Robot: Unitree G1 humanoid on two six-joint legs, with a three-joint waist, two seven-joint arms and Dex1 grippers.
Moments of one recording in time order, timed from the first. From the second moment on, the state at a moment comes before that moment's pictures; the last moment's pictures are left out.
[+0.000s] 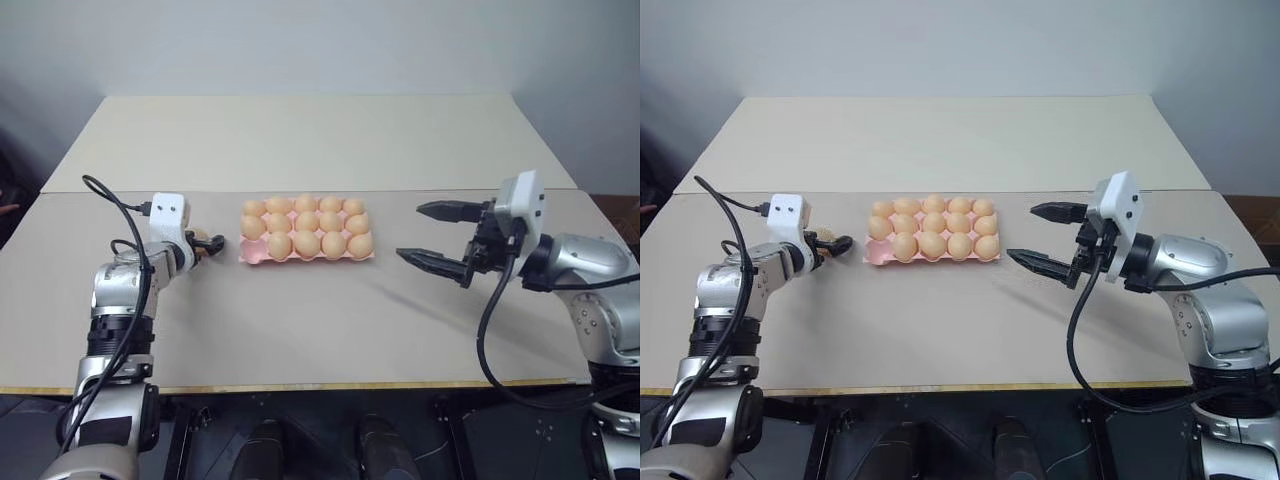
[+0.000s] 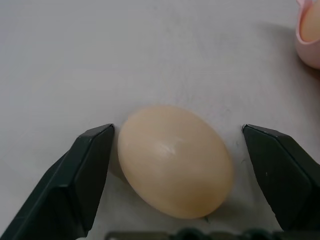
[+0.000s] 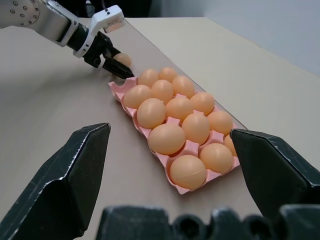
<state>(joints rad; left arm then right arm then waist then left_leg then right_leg) -0.65 0.52 0.15 0.28 -0.25 0.83 -0.29 -0.43 -0.76 -0.14 -0.27 0.58 0.48 0.97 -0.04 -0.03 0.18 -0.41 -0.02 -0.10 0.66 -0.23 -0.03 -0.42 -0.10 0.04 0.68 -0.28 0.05</state>
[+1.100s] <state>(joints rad) -0.62 0.67 -0.02 0.04 -0.30 0.69 -0.78 -0.37 -0.77 -0.18 -0.34 0.61 0.49 0.88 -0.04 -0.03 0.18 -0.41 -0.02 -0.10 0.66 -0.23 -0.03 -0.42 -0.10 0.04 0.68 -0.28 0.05</state>
